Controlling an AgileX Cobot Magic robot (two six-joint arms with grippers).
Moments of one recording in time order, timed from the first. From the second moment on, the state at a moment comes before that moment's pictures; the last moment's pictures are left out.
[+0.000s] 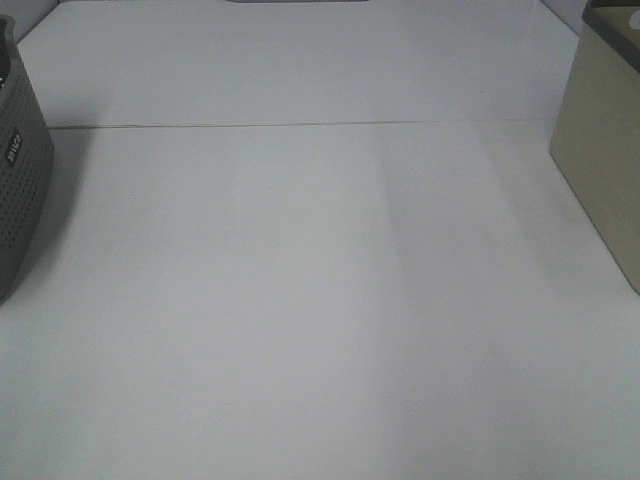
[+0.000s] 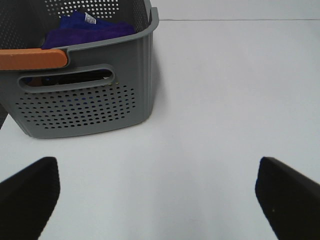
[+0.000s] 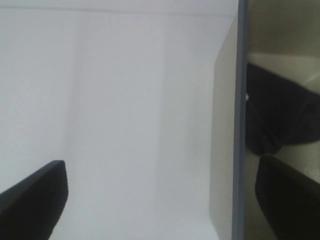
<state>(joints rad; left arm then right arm) 0.04 -0.01 -0.51 -0.06 1.05 0.01 0.06 1.74 -1.86 0.03 1.21 -0.01</state>
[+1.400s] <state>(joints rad) 0.04 -0.01 -0.51 -0.06 1.05 0.01 0.06 0.00 -0.46 0.03 1.10 0.02</state>
